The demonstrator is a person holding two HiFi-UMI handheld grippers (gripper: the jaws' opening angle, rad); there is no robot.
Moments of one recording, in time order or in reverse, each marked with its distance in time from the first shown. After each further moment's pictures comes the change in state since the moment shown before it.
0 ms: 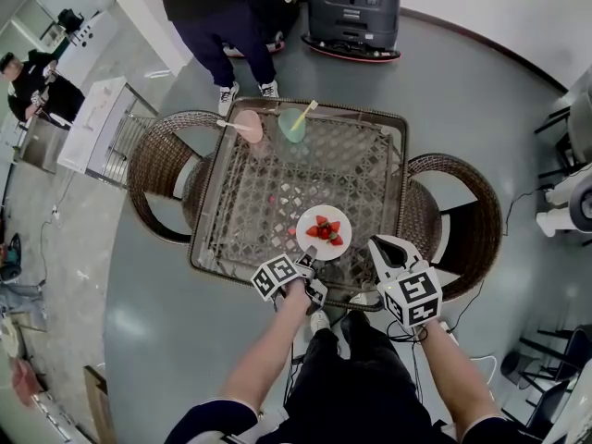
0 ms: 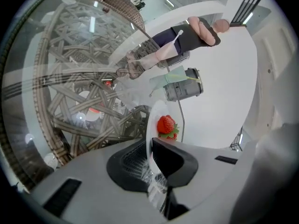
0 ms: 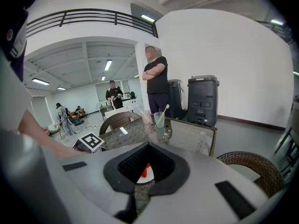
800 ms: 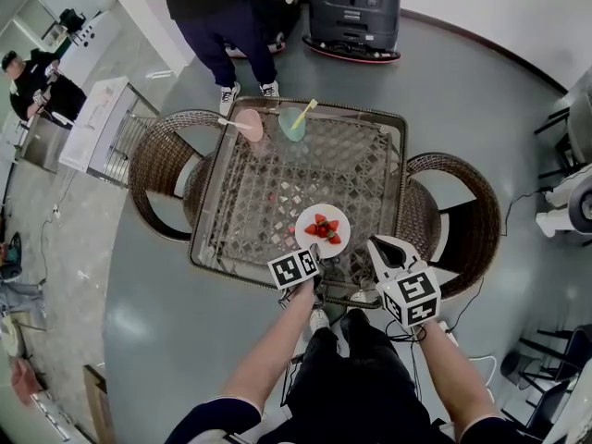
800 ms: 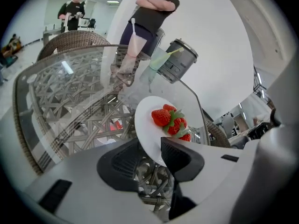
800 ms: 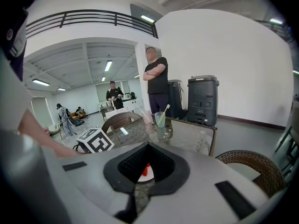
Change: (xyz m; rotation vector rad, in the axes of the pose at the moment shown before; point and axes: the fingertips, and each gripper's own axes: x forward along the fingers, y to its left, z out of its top) left arm -0.002 -0.001 0.000 0.521 0.058 0.328; right arm -0.008 0.003 -0.003 0.005 -0.004 0.005
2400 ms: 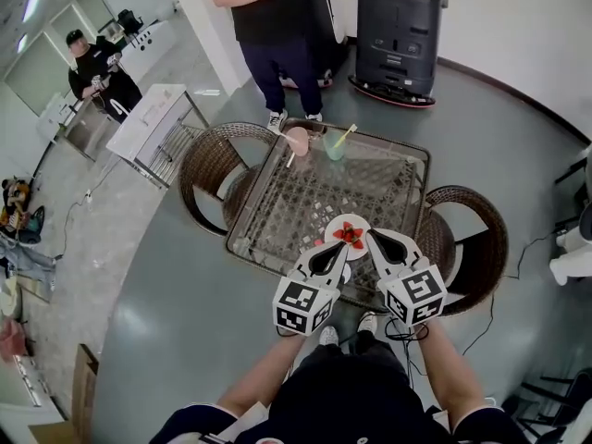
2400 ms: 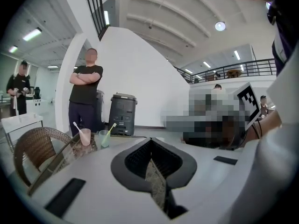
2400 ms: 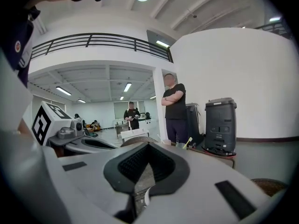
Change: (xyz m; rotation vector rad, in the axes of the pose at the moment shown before) left arm -0.237 -0.157 0.046 0.708 -0.541 -0.334; right arm -0.045 0.077 0.095 -0.096 -0.292 0.176
